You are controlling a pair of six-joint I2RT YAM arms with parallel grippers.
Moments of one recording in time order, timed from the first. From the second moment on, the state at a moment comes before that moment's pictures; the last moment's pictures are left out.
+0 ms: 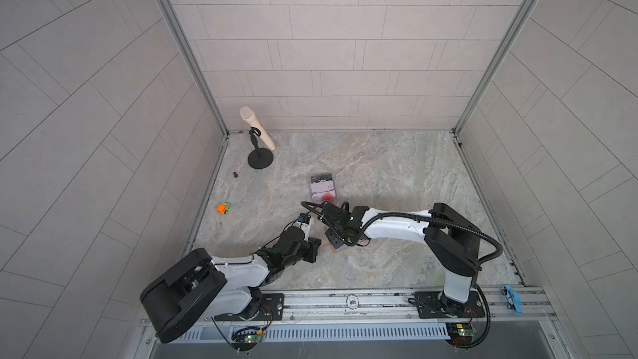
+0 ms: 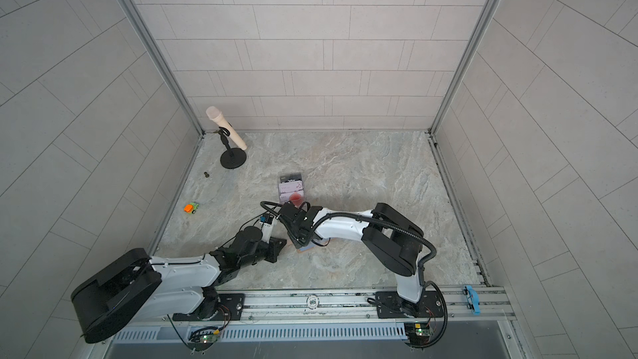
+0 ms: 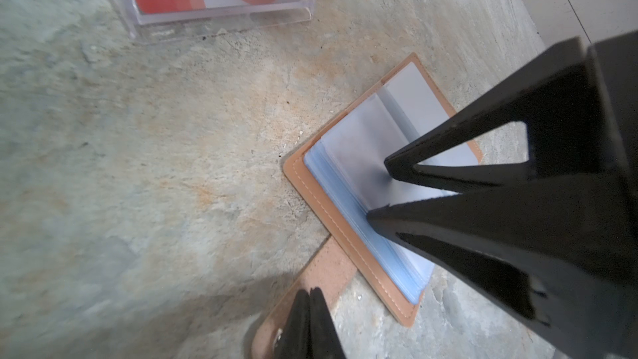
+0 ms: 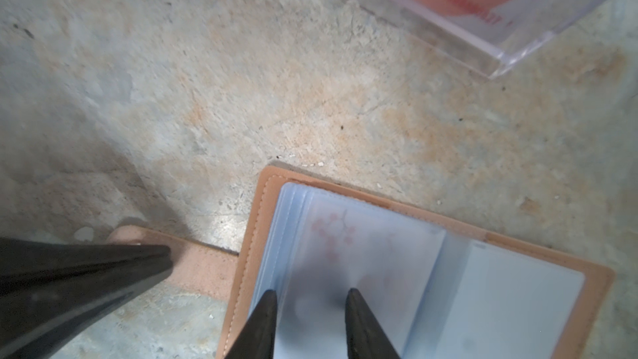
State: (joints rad) left arm -0.76 1.23 0.11 0.43 0.08 -0.55; right arm 1.01 1.87 1.19 -0.55 0.16 0.42
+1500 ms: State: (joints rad) left arm -0.76 1.23 0.11 0.43 0.08 -0.55; right arm 0.91 1.79 1.17 -0.73 0.37 0.39
